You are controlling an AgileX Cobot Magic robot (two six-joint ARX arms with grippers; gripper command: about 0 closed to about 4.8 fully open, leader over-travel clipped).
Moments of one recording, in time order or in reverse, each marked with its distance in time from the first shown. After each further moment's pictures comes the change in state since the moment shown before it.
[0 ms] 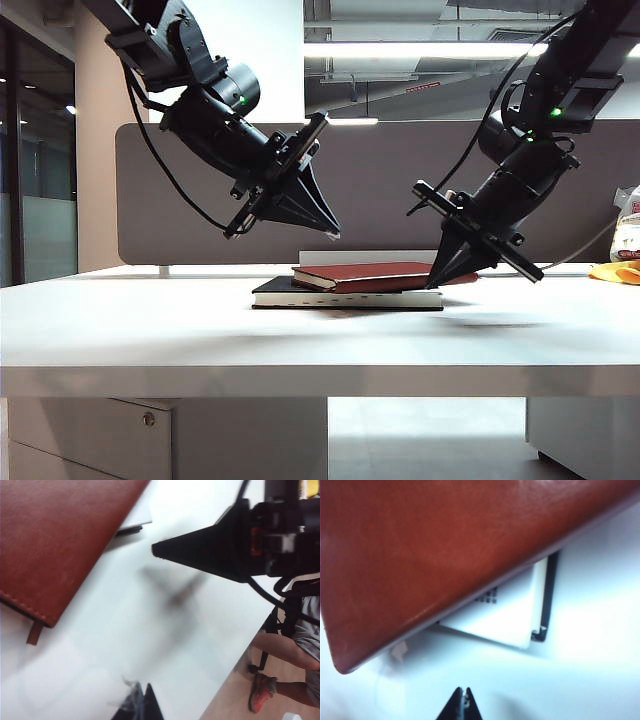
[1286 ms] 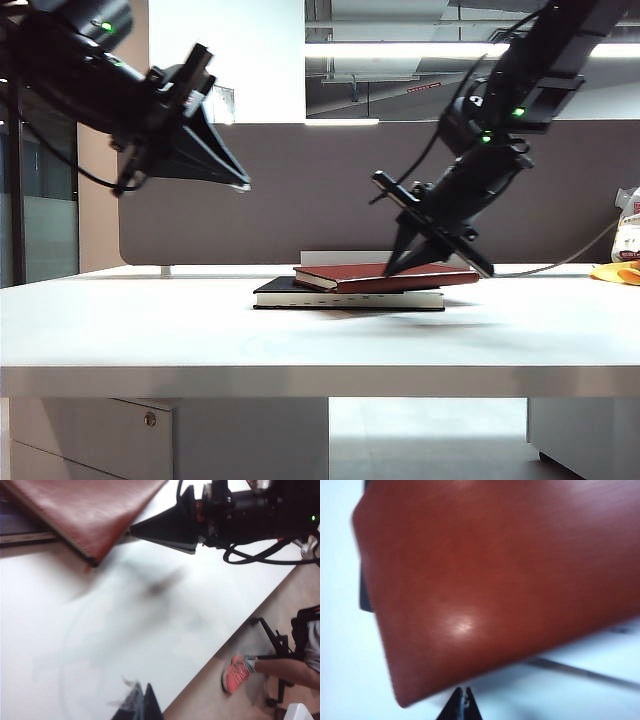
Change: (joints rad) left arm 0.134 -0.482 -0.586 0.294 0.021 0.036; right arm 0.092 0.006 0.000 0.140 0.044 0.171
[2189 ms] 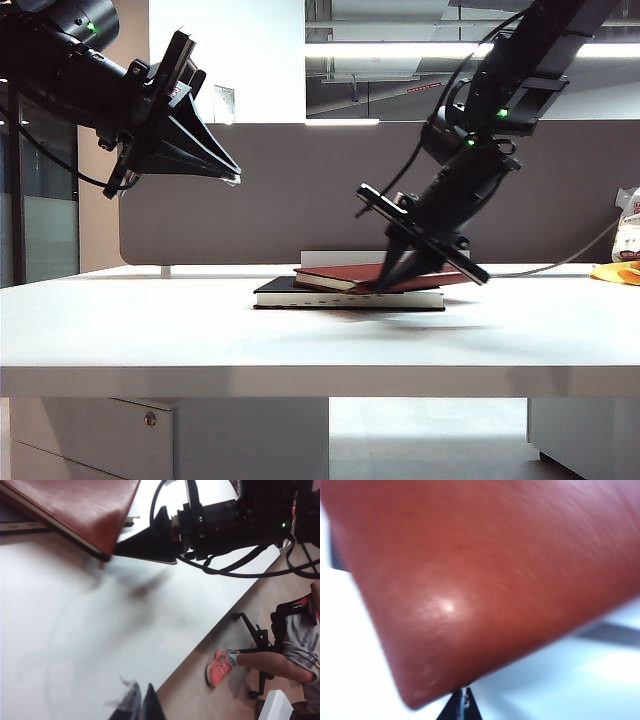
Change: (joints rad) left arm 0.049 -0.026 -0.023 -0.031 0.102 0.021; right arm 0.055 0.005 -0.001 -0.071 0.039 -0.060
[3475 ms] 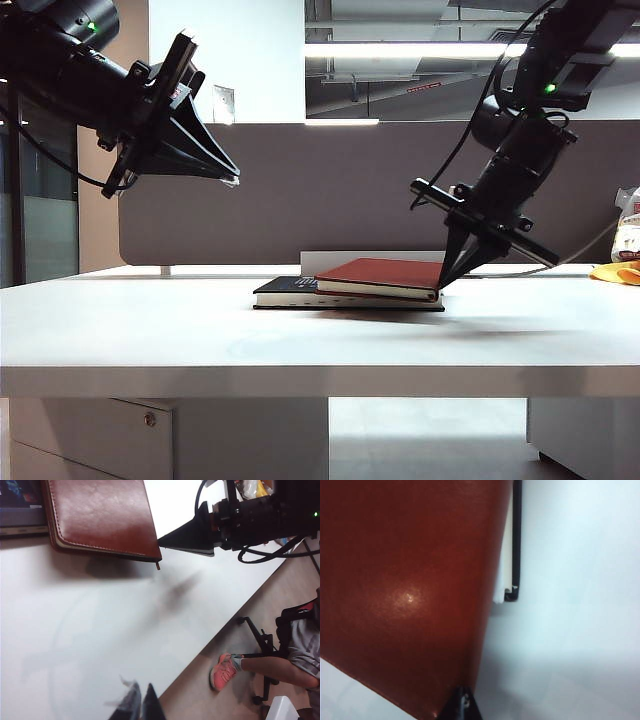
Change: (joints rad) left arm 0.000 0.000 0.000 0.011 -0.024 -0.013; right arm -0.114 -0.058 0.001 -0.188 0.061 -0.075
